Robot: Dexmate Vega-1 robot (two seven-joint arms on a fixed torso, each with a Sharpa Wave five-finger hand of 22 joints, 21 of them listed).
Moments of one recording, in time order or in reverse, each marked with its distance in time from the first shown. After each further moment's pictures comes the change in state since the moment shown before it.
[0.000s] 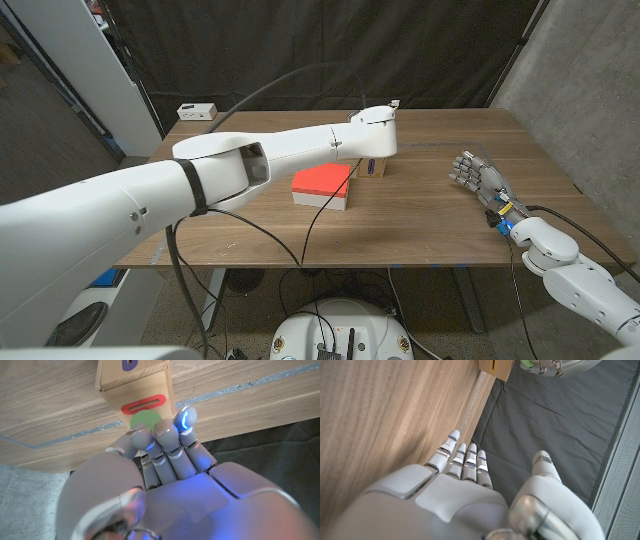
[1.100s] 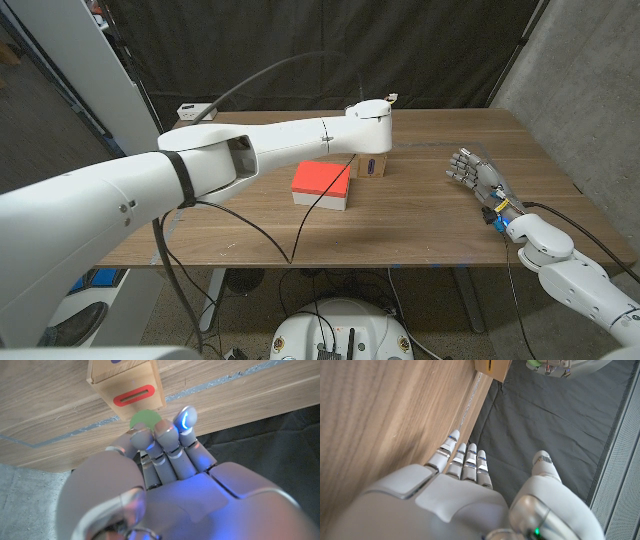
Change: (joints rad) left arm -0.038 0.062 0.026 -0.114 0.023 0.053 -0.052; left_hand 0.022 -0.011 -0.011 0.000 0.000 0.000 0.000 0.002 0.005 0.004 -0.002 0.002 -0.006 0.000 0.000 0.000 0.000 0.000 0.000 0.000 0.008; right arm 0.027 0.004 -0.020 0.003 -0.008 0.003 -0.003; right_hand 0.000 0.000 0.000 0.000 0.000 0.000 0.000 0.000 0.000 0.000 0.000 0.000 0.000 0.000 0.000 0.000 0.000 0.000 0.000 0.000 0.000
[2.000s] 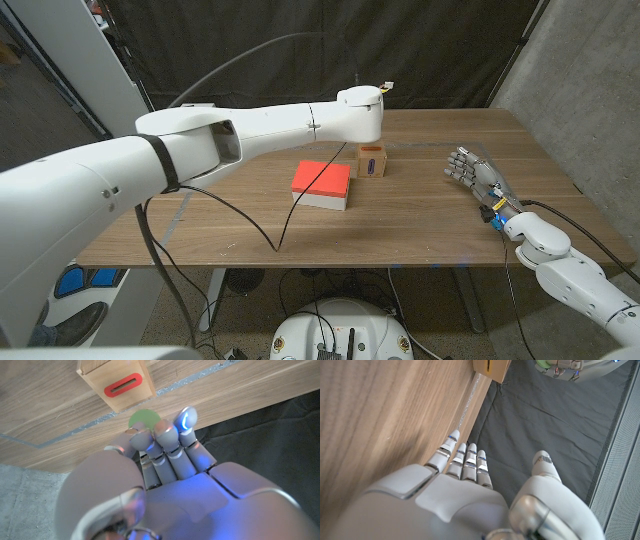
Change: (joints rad) left arm -0.075 0.070 0.036 -0.076 0.031 -0.019 -0.120; left_hand 0.004 -0.018 -0.010 -0.001 0.000 0.021 -0.021 -0.001 -0.009 0.007 -0.005 0.006 0.002 0.016 0.005 -0.007 -0.002 0.000 0.000 0.000 0.018; right arm 0.020 0.003 -0.015 0.009 -0.007 0.001 0.002; right_hand 0.000 0.000 0.000 0.000 0.000 0.000 0.000 0.000 0.000 0.000 0.000 0.000 0.000 0.000 0.000 0.000 0.000 0.000 0.000 0.000 0.000
